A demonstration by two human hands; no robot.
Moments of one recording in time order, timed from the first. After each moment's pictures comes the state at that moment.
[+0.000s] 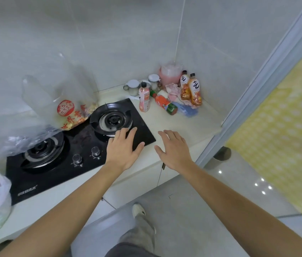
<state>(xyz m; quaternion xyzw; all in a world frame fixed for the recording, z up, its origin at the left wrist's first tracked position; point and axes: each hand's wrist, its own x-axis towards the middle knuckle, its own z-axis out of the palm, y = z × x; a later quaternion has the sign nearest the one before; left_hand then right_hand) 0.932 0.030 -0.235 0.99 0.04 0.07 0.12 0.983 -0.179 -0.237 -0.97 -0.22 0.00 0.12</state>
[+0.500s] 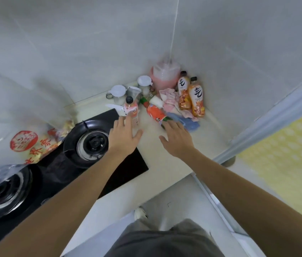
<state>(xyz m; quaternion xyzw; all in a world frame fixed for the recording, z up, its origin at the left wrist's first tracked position) 1.195 0.035 -0.274 0.98 0.08 0.03 0.18 1.238 -0.181 -0.279 -0.98 -0.19 0.05 0.10</state>
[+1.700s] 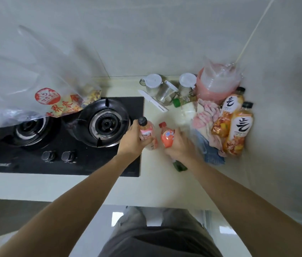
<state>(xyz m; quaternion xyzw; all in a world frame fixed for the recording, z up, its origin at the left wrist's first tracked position) 1.240 -0.023 -0.318 0.87 0.35 0.05 0.35 1.372 -0.170 -0.359 -0.91 -0.28 0.26 0.16</state>
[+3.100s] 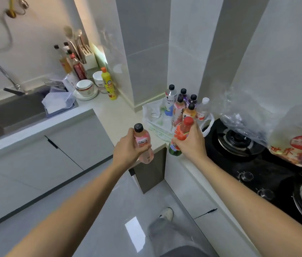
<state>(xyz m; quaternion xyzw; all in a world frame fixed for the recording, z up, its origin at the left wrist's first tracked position) 0.504 0.202 -0.222 0.62 0.72 0.24 0.20 0.736 0.245 -0.235 -0.65 -0.62 0.27 0.36</state>
